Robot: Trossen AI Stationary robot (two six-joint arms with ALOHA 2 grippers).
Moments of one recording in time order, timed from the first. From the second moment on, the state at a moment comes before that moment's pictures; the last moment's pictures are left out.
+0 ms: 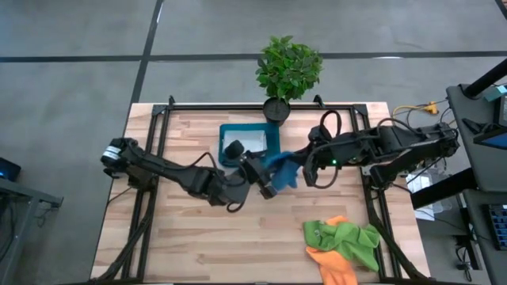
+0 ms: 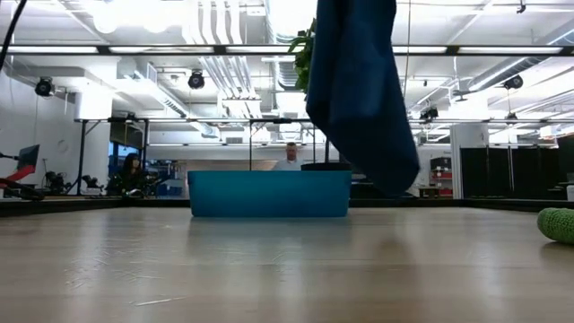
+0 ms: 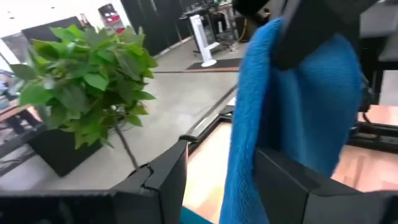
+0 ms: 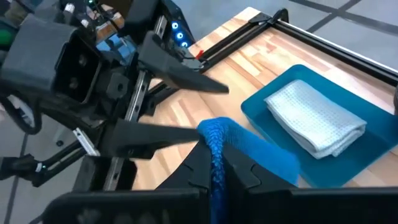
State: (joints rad) left arm -0.33 1.69 1.55 -0.14 -1.06 -0.02; right arm 0.27 1.30 1.54 -0.77 0.38 0.70
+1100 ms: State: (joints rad) left arm -0.33 1.77 1.53 -0.33 -0.82 -0.20; right arm 0.42 1.30 1.57 -0.77 0.39 0.62
